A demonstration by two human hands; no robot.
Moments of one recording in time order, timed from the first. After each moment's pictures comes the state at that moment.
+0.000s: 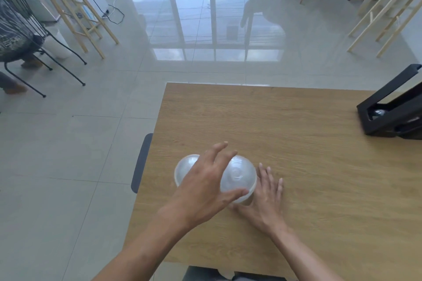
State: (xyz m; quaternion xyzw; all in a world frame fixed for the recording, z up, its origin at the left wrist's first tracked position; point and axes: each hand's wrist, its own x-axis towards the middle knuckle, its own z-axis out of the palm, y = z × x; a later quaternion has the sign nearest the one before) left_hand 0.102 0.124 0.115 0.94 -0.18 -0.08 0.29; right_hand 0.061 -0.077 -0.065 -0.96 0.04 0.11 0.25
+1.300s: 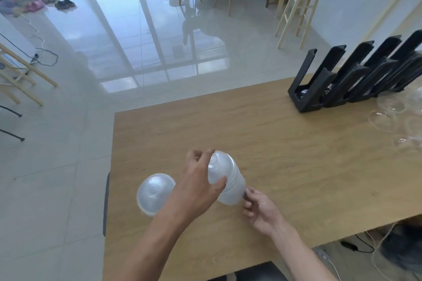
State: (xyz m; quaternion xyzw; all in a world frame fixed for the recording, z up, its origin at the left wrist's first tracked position) left_hand 0.117 0.065 0.101 0.91 -0.19 -0.15 0.35; right_hand 0.023 -0.123 -0.032 -0.29 0.40 0.11 0.86
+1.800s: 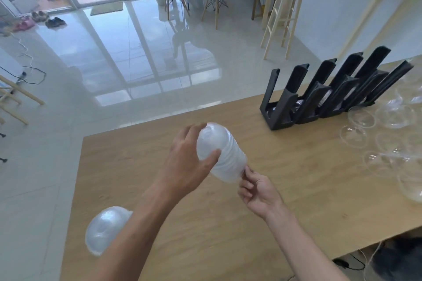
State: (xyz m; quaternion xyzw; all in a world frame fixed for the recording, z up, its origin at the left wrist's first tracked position) left_hand 0.171 -0.061 0.162 0.91 -0.22 -0.05 0.35; right_hand 0.082 -0.247 0.023 -0.20 0.35 0.05 0.91
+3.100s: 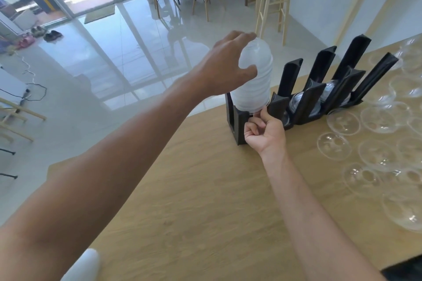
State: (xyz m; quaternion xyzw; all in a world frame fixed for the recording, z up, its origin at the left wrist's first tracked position) left_hand 0.307 -0.384 0.246 0.87 -0.44 -0.03 0.22; right_hand 0.204 -0.475 0.080 0.01 0.32 -0.12 0.94
